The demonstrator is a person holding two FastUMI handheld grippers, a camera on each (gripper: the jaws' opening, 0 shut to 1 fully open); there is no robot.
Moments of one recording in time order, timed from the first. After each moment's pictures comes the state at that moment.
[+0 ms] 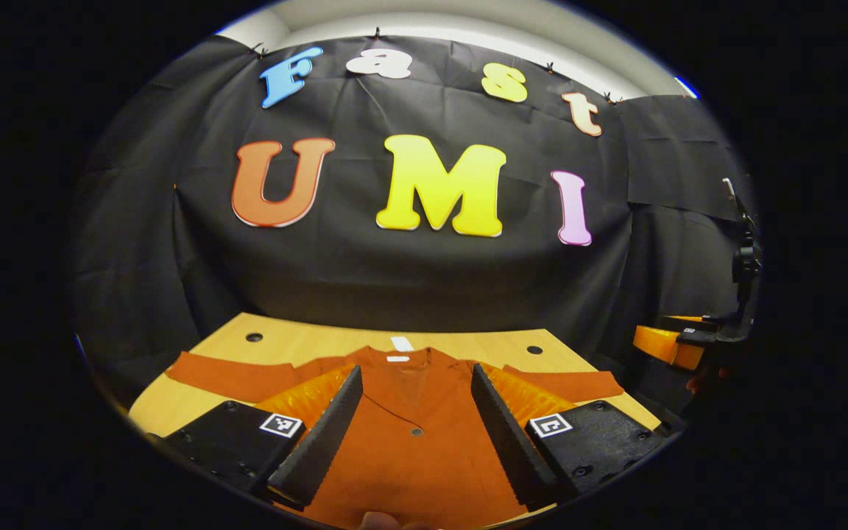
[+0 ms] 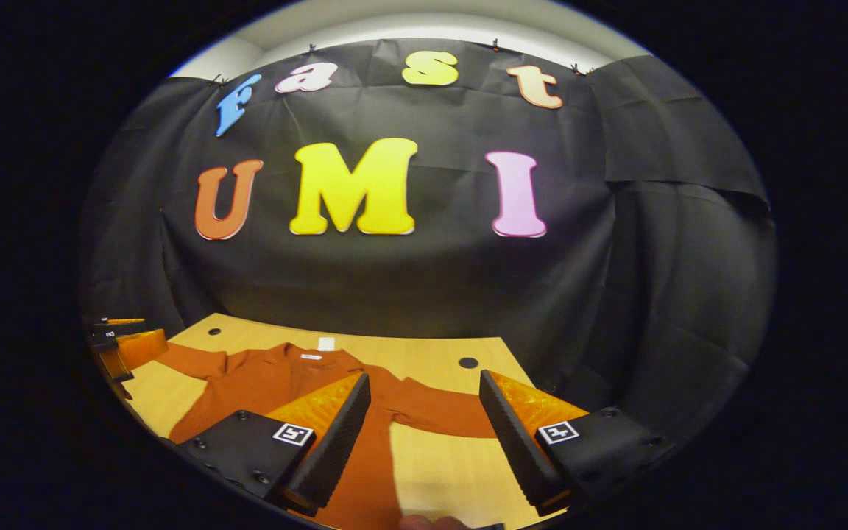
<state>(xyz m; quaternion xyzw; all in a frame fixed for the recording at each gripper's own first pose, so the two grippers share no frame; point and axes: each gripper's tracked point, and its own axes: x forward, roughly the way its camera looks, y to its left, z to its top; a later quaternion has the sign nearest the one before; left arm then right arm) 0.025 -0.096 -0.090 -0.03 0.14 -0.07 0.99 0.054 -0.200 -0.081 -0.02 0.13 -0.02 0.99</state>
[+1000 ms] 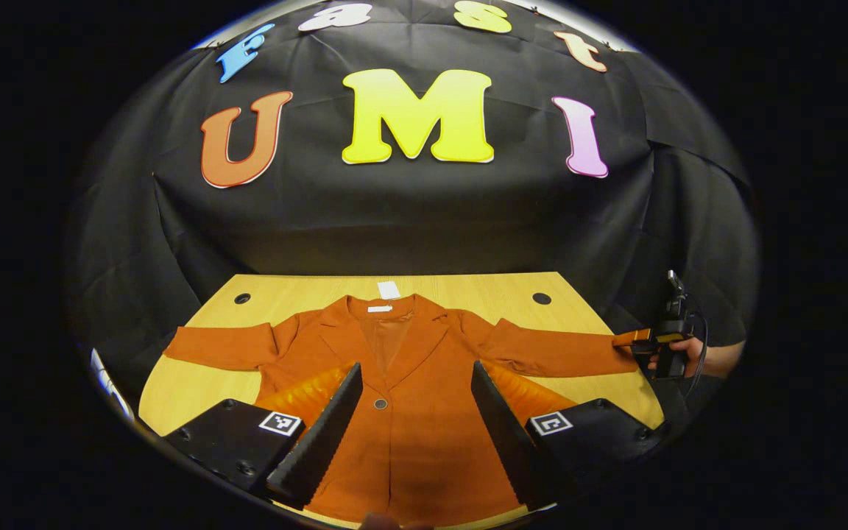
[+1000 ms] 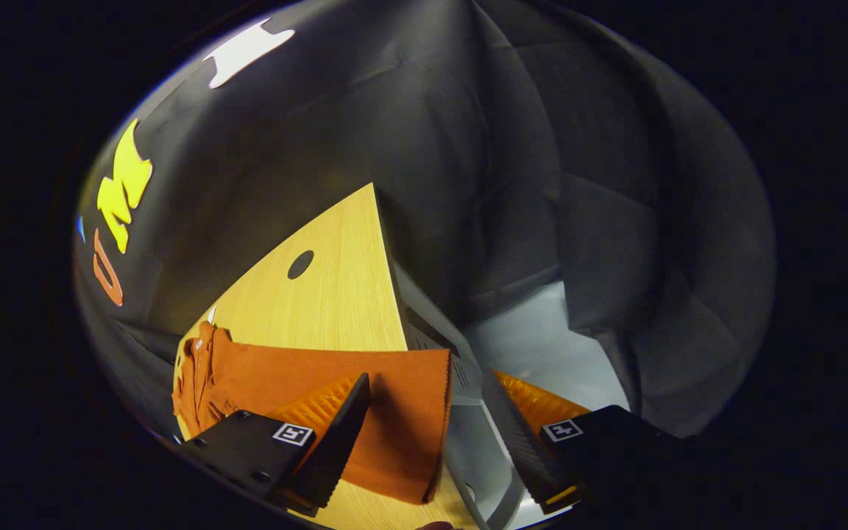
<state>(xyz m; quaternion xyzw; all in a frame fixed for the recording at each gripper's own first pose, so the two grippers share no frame) 0.056 -0.171 -0.123 0.02 0.26 -0.03 0.97 0.224 -0.487 -0.362 0.27 0.39 -0.03 0.88</state>
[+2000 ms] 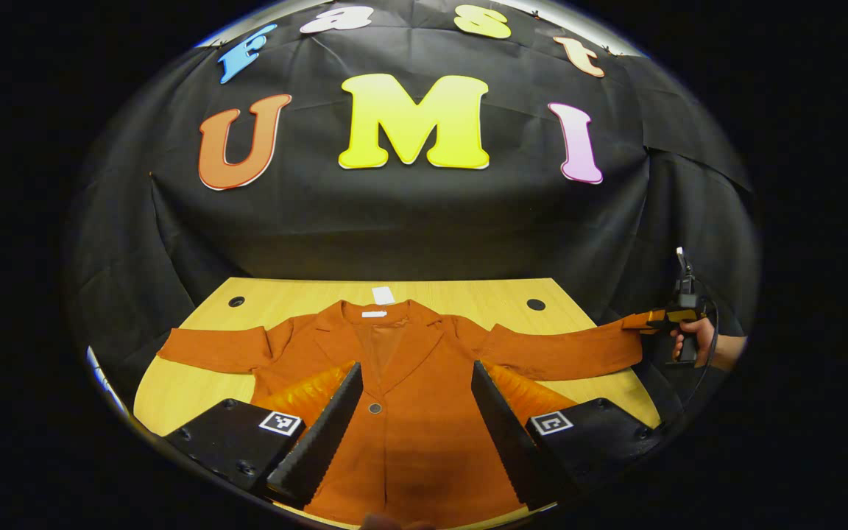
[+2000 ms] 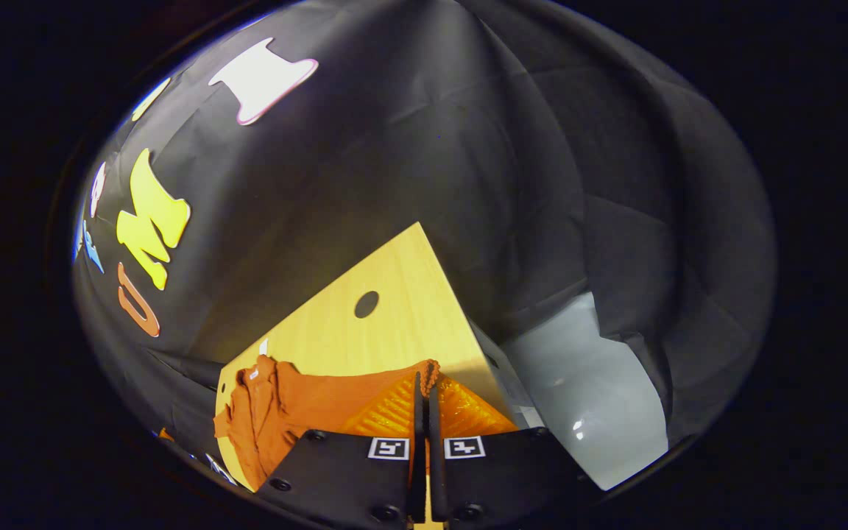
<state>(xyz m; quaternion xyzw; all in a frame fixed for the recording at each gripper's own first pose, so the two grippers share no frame) 0.056 -0.158 -0.116 0.00 0.23 -0.03 0.97 0.227 -0.438 -0.239 0.29 0.33 -0.02 0.90</state>
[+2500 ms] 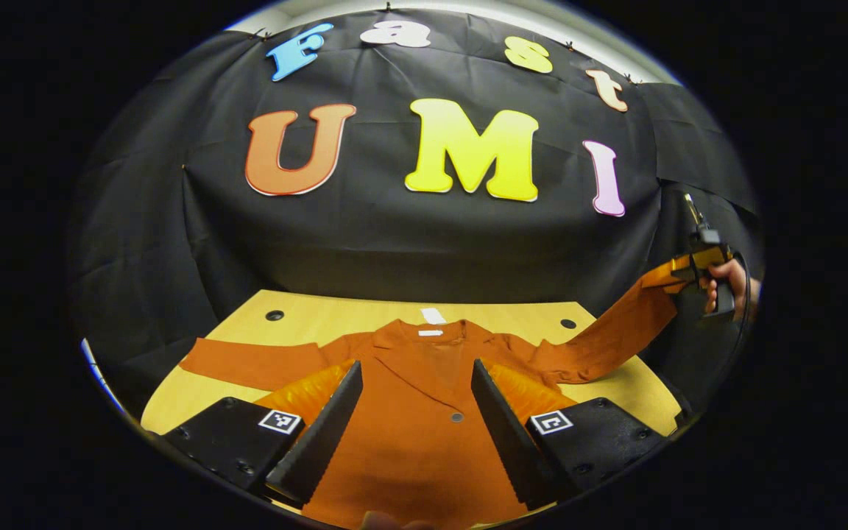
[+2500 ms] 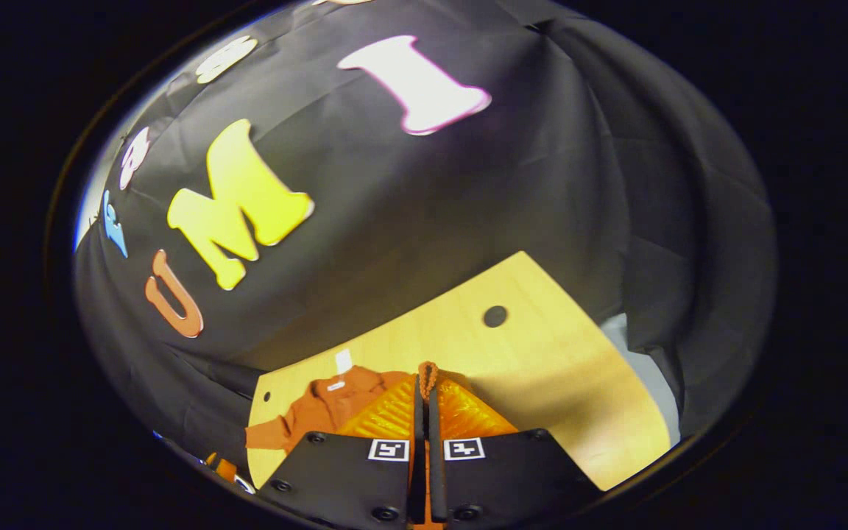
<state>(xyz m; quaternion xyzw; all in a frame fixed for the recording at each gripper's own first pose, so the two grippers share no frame) 0.046 -0.005 -0.107 -0.02 0.17 -0.03 0.99 0.220 -0.220 -0.082 0.26 0.29 0.01 0.92</state>
